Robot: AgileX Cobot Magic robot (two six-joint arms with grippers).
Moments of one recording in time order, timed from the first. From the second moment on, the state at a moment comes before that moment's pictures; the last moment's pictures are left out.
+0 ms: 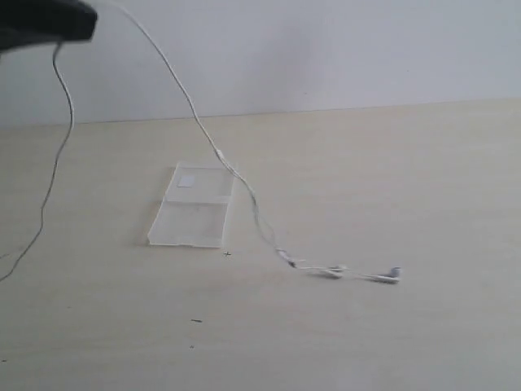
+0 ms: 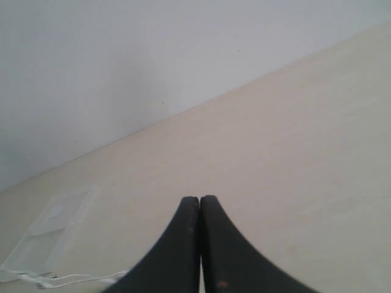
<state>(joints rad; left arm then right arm) -0.17 1.08 -1.10 -0.83 0.76 1.09 0.10 0.01 -0.01 0.00 0.27 0.40</state>
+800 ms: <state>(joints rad) -0.17 1.05 -1.65 -0.79 1.03 0.82 0.10 0.01 -0.01 0.09 0.20 0.47</state>
